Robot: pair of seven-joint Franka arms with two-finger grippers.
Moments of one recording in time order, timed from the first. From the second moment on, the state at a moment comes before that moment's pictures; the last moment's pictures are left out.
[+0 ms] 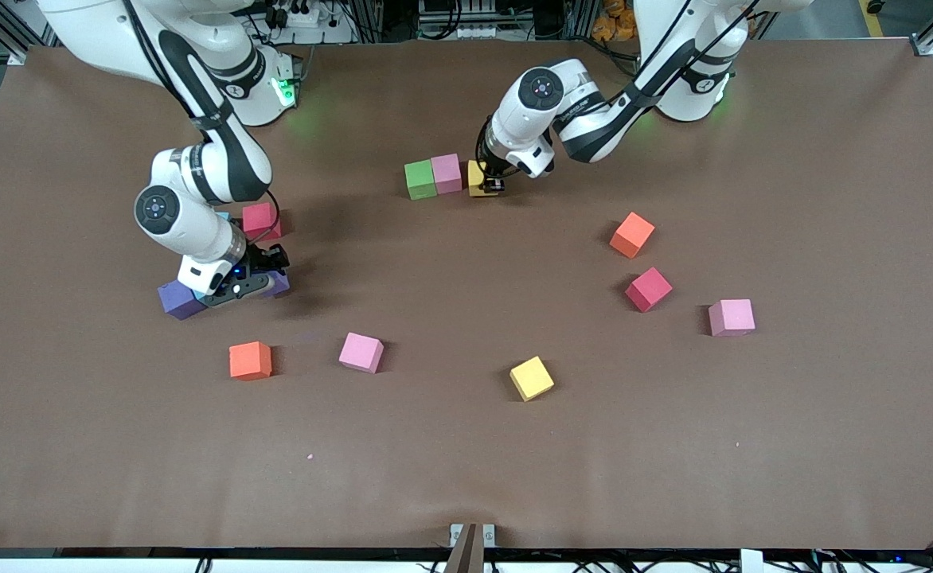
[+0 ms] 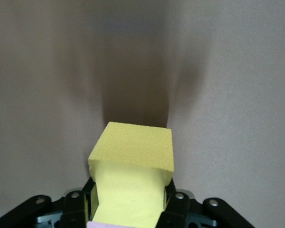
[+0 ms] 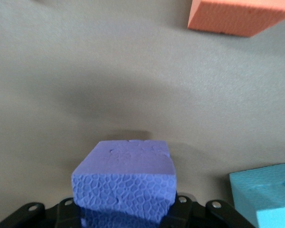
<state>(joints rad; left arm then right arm) -0.21 0.43 -0.80 -2.34 0.05 2.77 -2.70 0.08 0.25 0.10 -2.35 0.09 2.53 -0.25</state>
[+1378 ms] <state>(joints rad) -0.27 0.46 -0.78 -2.35 0.06 2.84 -2.72 0.08 0.25 0.10 -2.35 0.08 2.52 -0.25</state>
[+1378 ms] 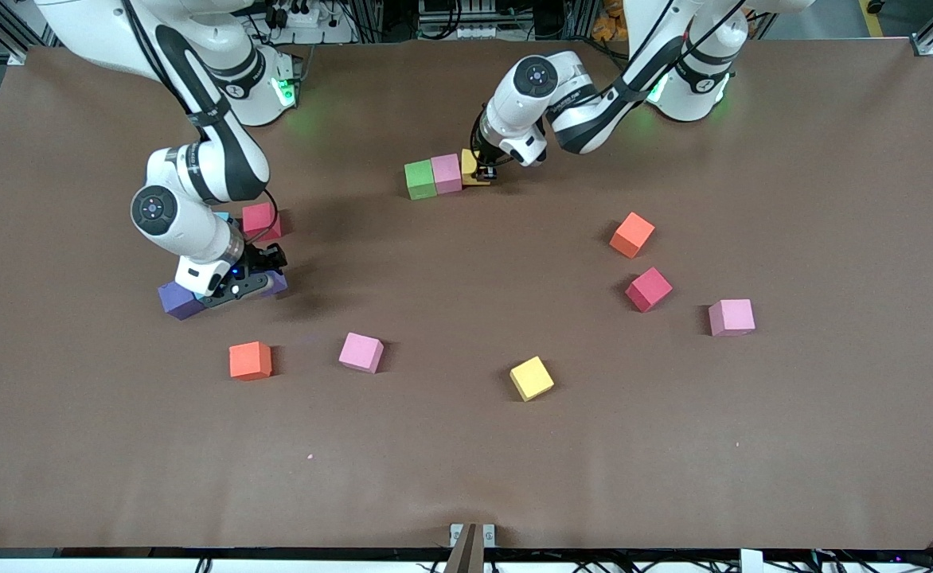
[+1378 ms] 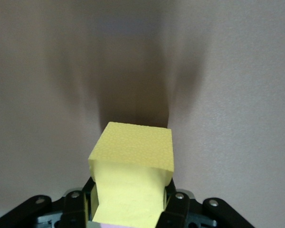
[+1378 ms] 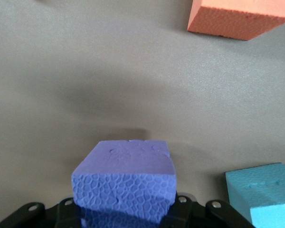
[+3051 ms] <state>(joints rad) -0.24 0.34 -0.67 -2.15 0.11 2.50 -2.62 0.19 0.22 0.20 -2.15 0.08 2.39 0.10</state>
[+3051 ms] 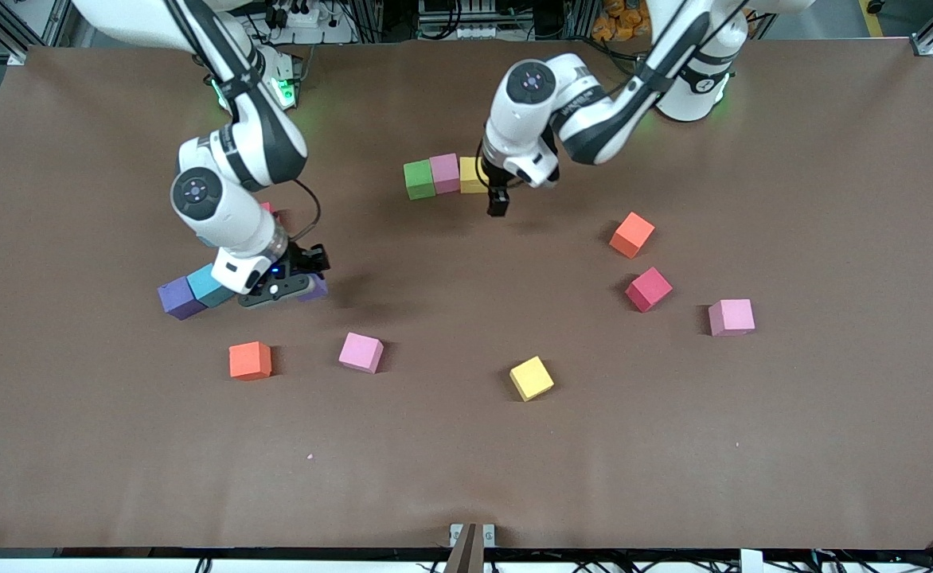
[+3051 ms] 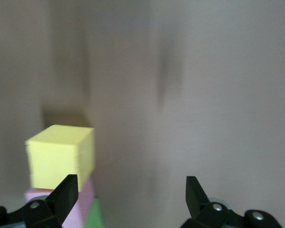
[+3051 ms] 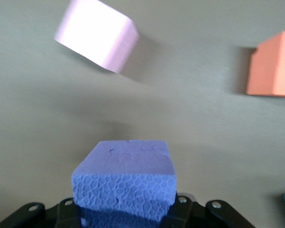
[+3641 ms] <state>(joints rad) 0.09 0.34 -0.66 -2.03 0.11 2.33 -2.25 0.38 0.32 0.30 -2.01 0.08 2.38 0.70</state>
